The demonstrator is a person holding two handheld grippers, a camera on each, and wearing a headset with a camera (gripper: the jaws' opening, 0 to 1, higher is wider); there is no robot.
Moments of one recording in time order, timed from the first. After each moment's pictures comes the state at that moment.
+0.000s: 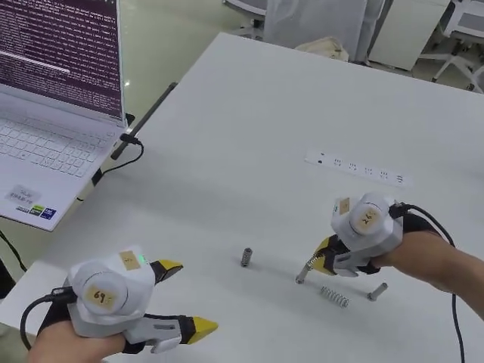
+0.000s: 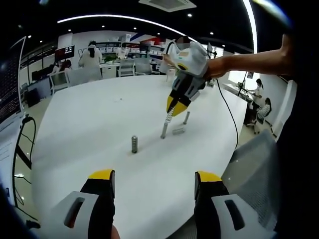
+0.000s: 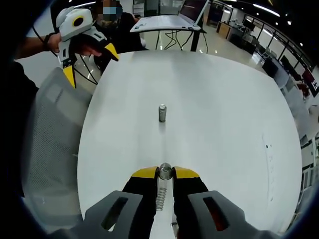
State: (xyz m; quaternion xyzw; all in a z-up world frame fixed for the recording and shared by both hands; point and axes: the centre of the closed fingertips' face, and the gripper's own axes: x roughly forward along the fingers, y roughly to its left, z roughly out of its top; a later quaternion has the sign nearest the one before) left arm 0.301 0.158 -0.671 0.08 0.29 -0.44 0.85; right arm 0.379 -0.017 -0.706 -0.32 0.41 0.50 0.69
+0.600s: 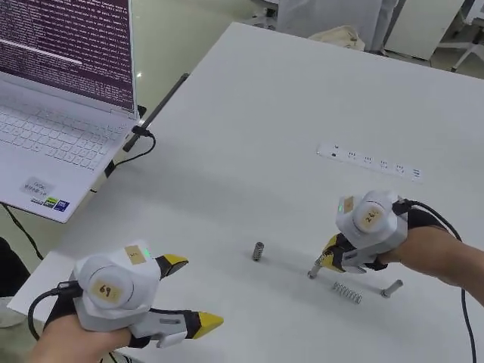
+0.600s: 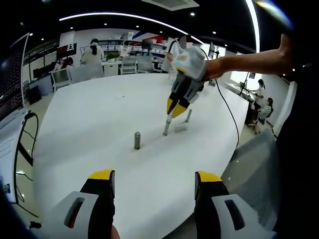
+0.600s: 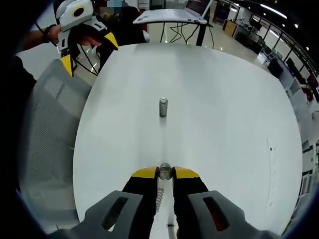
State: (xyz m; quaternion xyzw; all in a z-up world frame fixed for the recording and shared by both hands) left arm 0.301 0.166 -0.673 0.08 0.30 -0.43 0.85; right arm 0.383 -0.016 -0.724 -0.34 0.42 0.51 0.67
